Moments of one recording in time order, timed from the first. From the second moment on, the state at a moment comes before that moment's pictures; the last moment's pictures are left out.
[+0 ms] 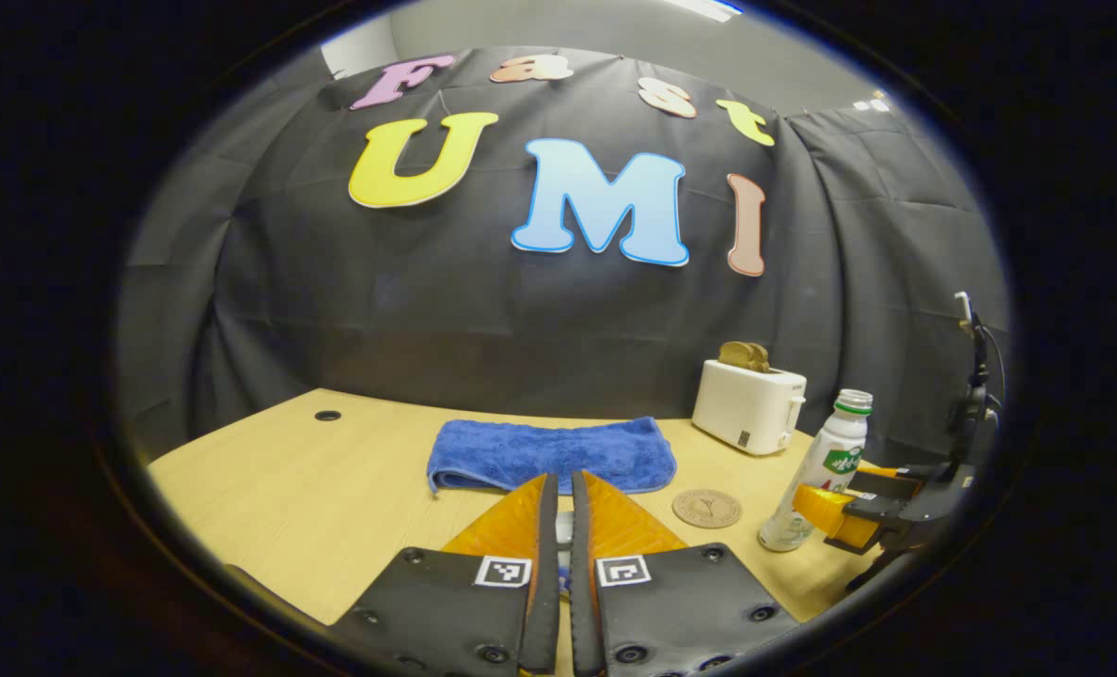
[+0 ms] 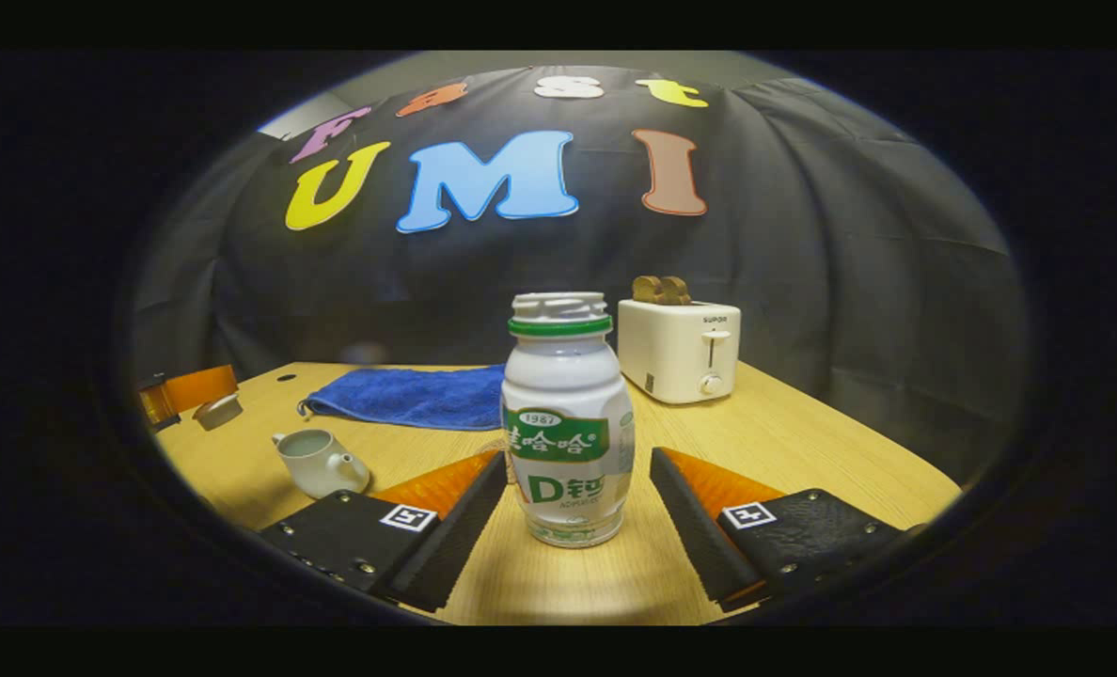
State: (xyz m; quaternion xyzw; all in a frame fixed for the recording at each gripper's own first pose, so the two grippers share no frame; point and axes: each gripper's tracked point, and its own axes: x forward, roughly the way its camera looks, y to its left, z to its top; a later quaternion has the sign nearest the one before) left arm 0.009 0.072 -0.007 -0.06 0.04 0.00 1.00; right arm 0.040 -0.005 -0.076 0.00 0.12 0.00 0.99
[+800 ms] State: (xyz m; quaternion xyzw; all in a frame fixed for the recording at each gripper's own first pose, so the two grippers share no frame) left arm 0.005 0.088 -0.019 -0.07 0.04 0.00 1.00; right arm 0.044 0.002 -0.076 -0.06 0.12 0.00 0.99
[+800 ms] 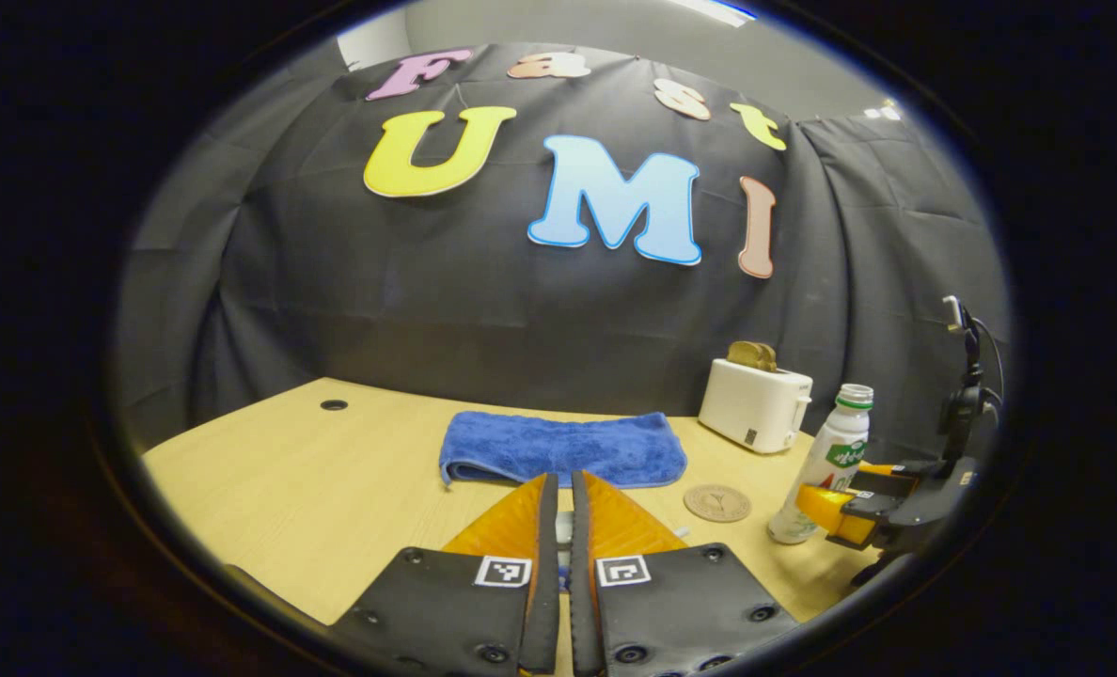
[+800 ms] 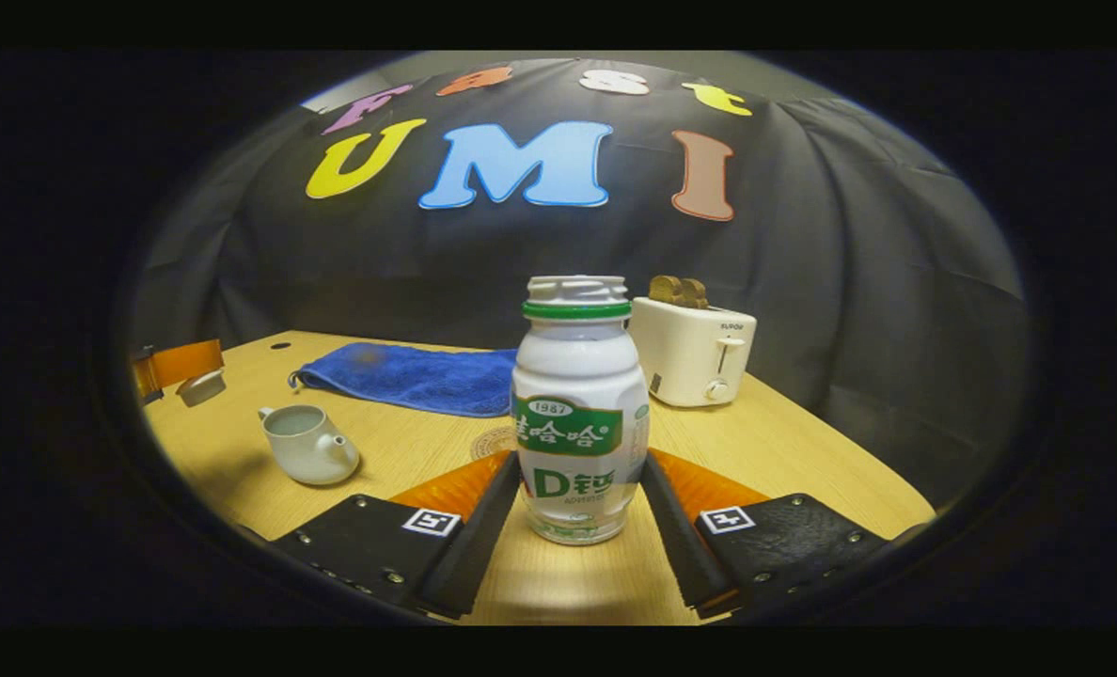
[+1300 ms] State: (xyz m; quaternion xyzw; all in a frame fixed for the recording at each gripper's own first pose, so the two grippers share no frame) left arm 0.004 0.113 -0.028 -0.07 0.05 0.02 1.00; right arm 0.052 0.001 -0.061 -0.24 0.11 -0.05 0.96
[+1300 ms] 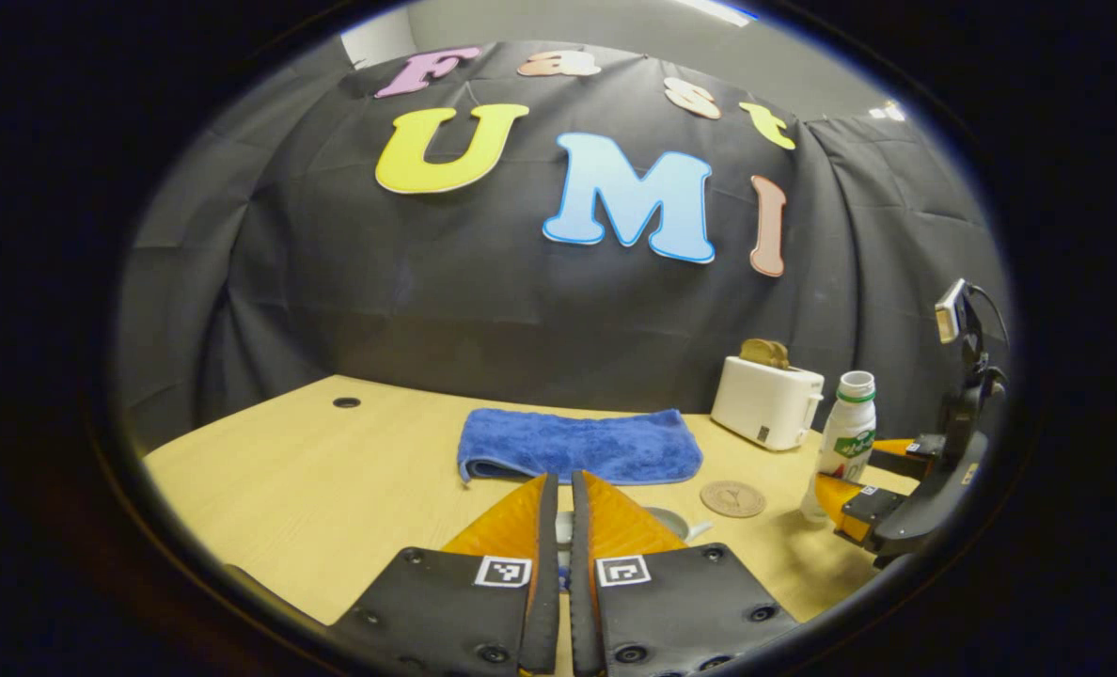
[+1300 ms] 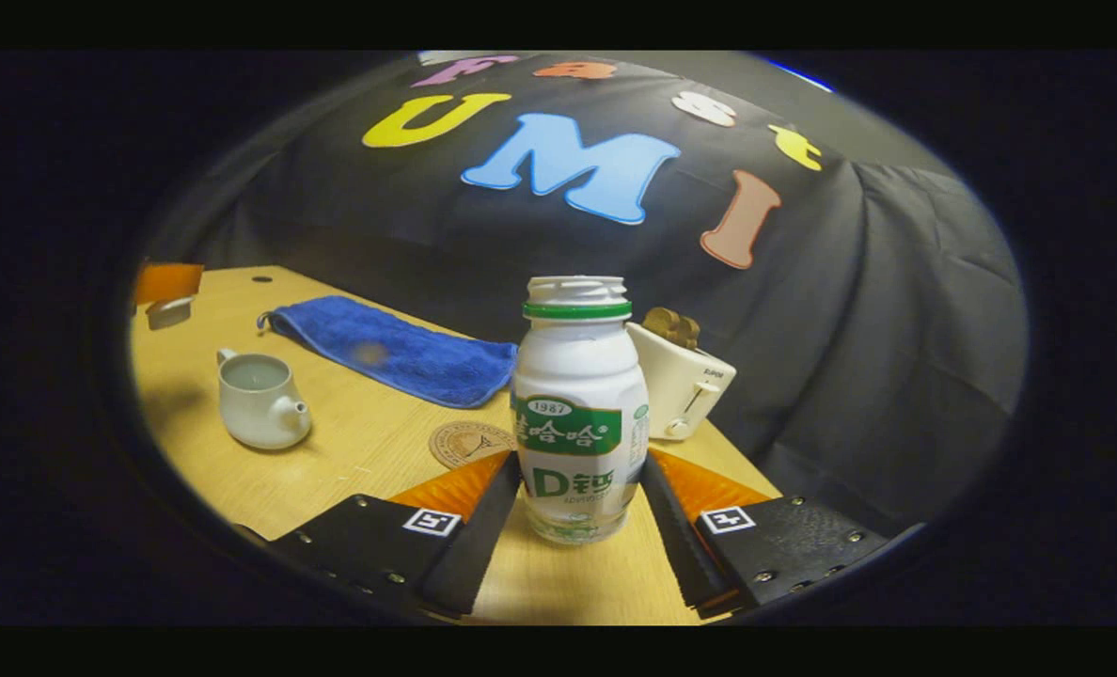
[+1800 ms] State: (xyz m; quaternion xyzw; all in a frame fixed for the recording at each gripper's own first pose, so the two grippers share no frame) left arm -0.005 0.163 -0.022 -0.07 0.06 0.05 0.99; right arm 0.066 0.052 -0.039 -0.44 0.06 -0.04 0.89
